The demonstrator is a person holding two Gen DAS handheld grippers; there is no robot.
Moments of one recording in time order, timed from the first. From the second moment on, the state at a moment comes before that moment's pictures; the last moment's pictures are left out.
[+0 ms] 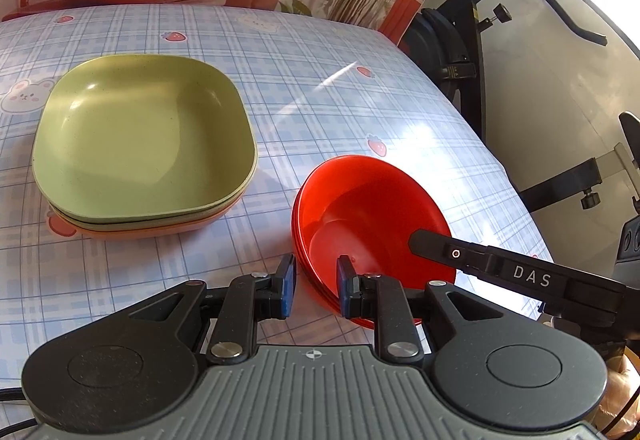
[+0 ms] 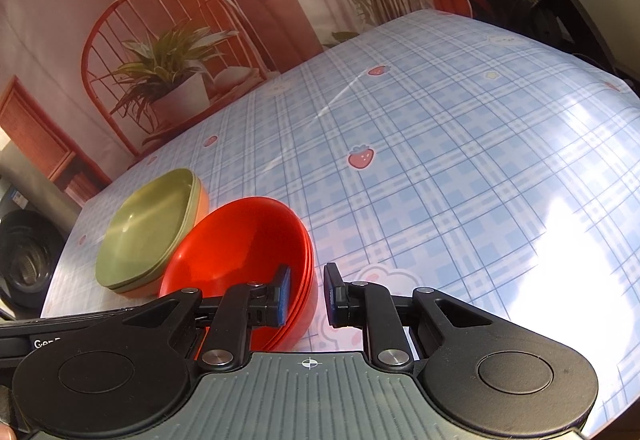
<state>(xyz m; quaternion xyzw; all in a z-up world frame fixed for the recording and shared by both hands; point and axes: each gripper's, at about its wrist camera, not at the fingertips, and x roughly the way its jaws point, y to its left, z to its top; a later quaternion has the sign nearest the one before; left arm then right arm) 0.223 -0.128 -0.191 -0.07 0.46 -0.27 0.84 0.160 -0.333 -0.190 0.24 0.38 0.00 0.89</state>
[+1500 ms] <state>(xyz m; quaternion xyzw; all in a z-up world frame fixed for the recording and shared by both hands) 0.215 -0.113 -0.169 -0.07 0.43 -0.27 0.86 0.173 -0.317 -0.163 0.21 0.38 0.01 0.90</state>
